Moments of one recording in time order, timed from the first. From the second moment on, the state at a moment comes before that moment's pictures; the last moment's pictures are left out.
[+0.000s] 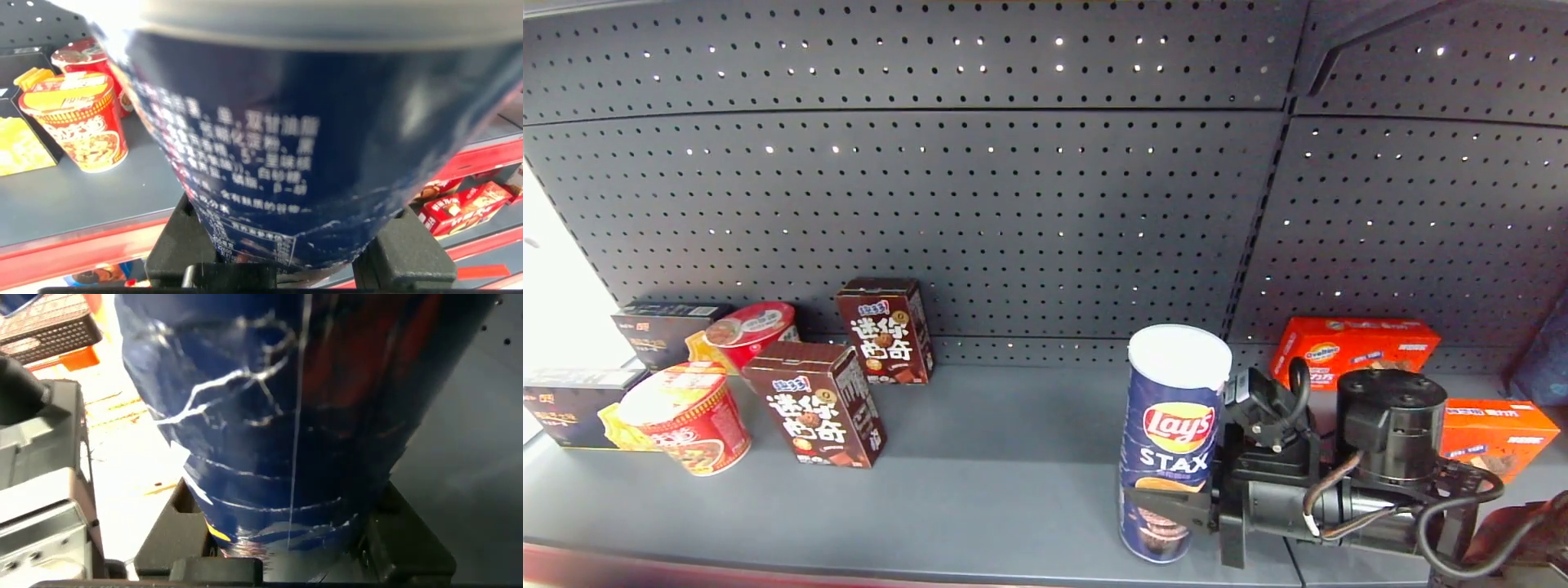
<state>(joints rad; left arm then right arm) -0.05 0.23 -0.23 -0.02 -0.26 -0.03 0.60 1.80 -0.45 -1.11 0.57 -0.09</state>
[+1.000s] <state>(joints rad) -0.06 0.23 -0.22 -0.02 -0.26 -0.03 0.61 1.88 -0.46 -1.13 0.56 -0.09</state>
